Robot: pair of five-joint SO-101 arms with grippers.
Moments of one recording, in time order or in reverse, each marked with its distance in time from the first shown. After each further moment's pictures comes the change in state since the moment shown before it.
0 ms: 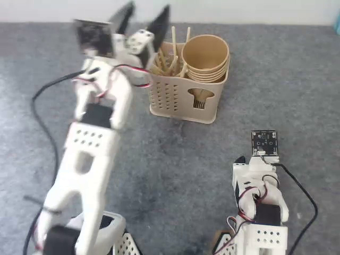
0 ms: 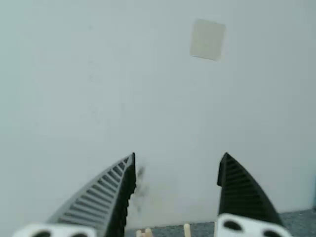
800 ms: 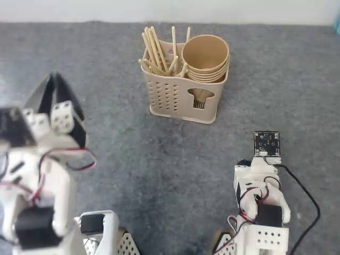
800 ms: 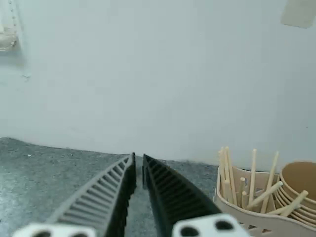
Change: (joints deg) left arm -18.1 -43.4 3.8 51.3 0.0; right arm 1.3 -0.2 -1.6 5.0 0.0
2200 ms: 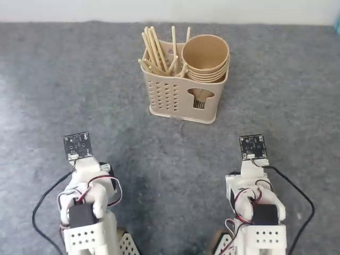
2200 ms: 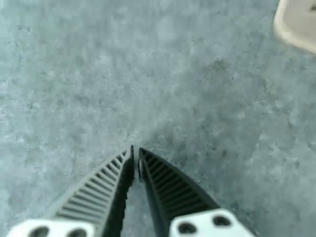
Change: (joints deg) left arm -4.0 -33.6 67.5 11.2 0.0; right arm -6.2 0.2 2.4 5.5 0.1
